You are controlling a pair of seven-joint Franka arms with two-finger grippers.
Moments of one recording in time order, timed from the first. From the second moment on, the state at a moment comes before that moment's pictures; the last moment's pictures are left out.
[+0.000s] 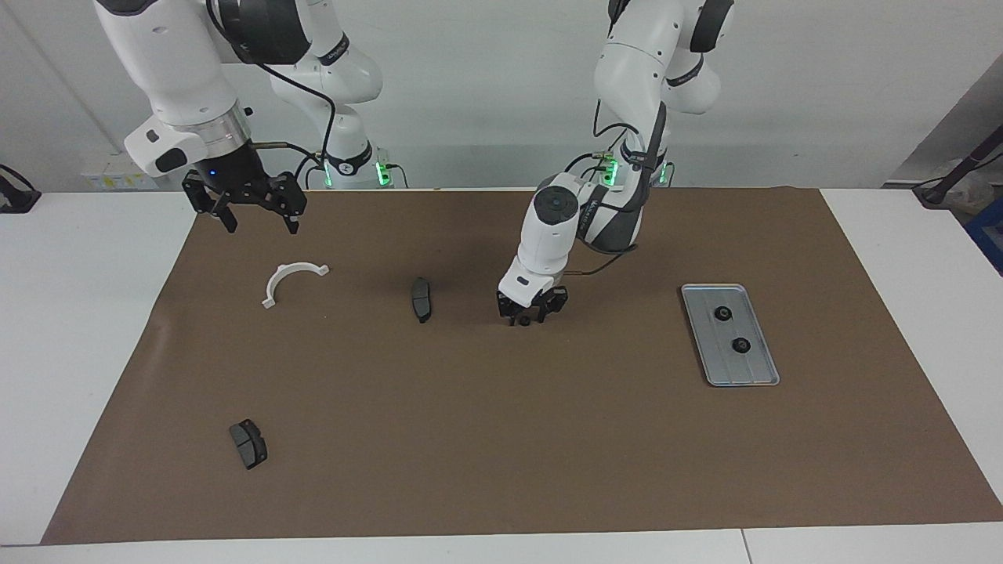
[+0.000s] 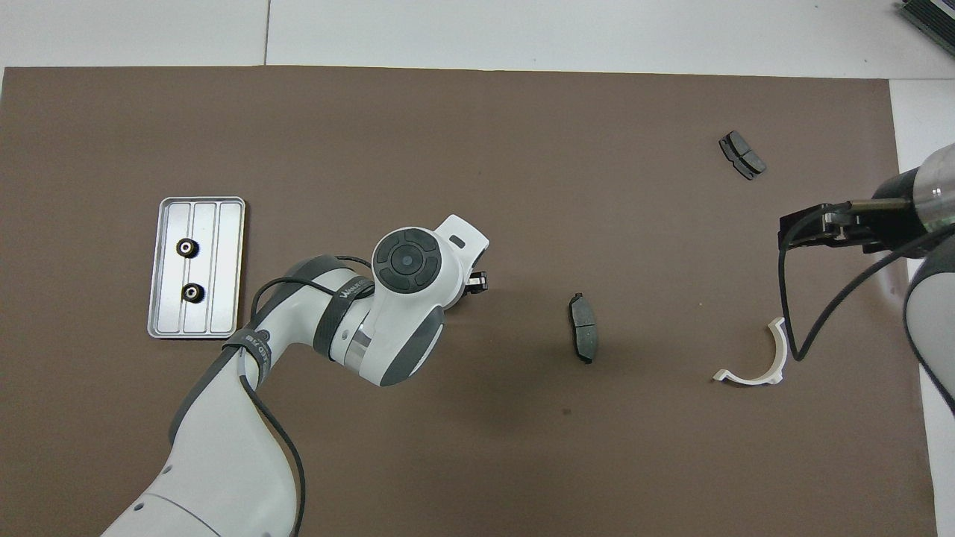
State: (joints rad) left arm -0.62 0.41 -0.03 -1.89 -0.07 2.37 -0.65; right arm 0.03 -0.01 0.02 -1.64 -0.01 1.63 0.10
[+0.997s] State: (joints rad) left arm -0.51 0.41 -0.01 -1.76 -0.07 2.21 -0.63; right arm 0.03 -0.01 0.04 -1.65 -0.01 1.63 0.07
